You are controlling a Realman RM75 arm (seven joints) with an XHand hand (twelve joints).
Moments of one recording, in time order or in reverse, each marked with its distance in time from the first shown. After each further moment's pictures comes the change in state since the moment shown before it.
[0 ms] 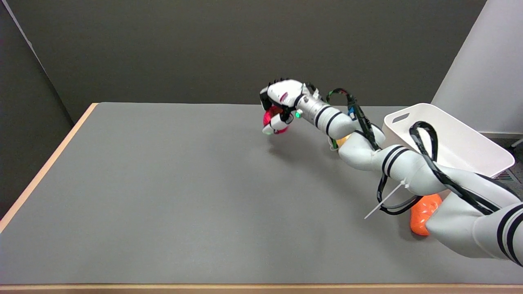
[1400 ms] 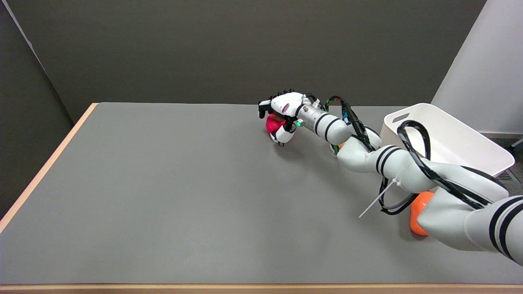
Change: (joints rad) arm 0.056 -0.046 -0.092 -0.195 0.006 0.024 0.010
